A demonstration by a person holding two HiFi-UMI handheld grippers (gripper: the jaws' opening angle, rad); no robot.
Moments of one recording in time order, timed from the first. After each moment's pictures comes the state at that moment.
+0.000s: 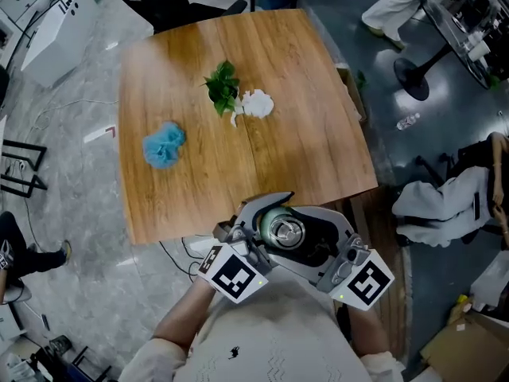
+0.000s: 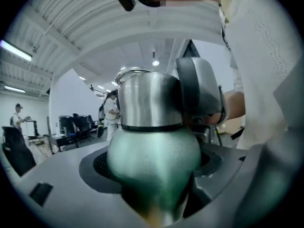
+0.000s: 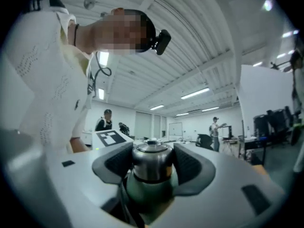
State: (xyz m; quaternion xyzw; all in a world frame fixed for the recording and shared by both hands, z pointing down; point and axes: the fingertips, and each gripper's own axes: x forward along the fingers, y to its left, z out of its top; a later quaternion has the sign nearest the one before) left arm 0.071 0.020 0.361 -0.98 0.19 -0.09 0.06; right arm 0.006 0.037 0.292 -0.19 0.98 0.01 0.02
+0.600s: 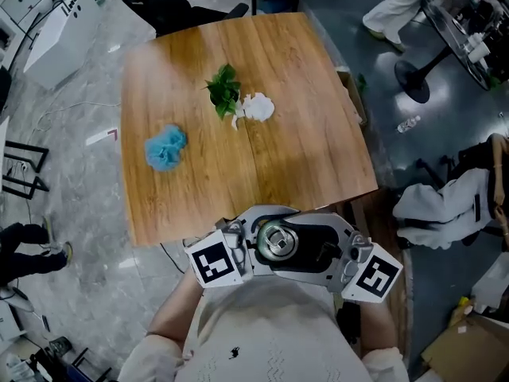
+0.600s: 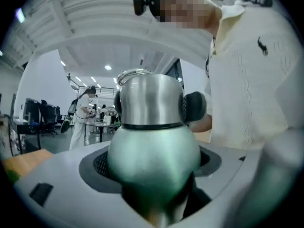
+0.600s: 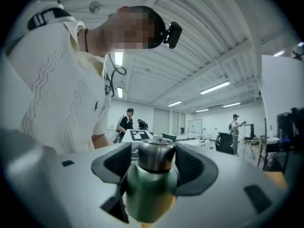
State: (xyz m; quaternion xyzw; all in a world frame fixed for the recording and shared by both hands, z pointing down) left arm 0.071 0.063 0.349 -1.00 -0.01 -0.02 0.02; right arm 0.007 0.067 0.301 -0.06 1.00 0.02 -0.03
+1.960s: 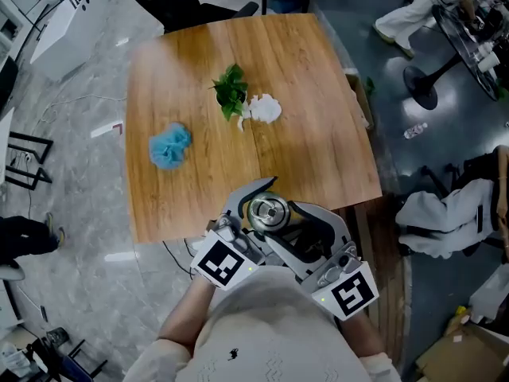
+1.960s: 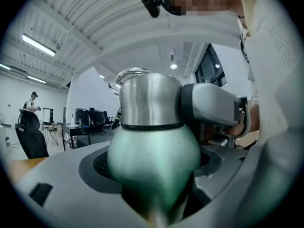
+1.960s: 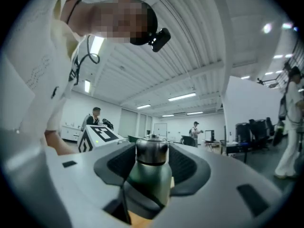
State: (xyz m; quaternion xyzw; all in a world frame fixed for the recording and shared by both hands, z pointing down) left arm 0.041 -0.029 0.350 -0.96 0.27 -0.04 0.00; right arm 0.003 0.004 0.295 -0.28 0.96 0.03 0.01
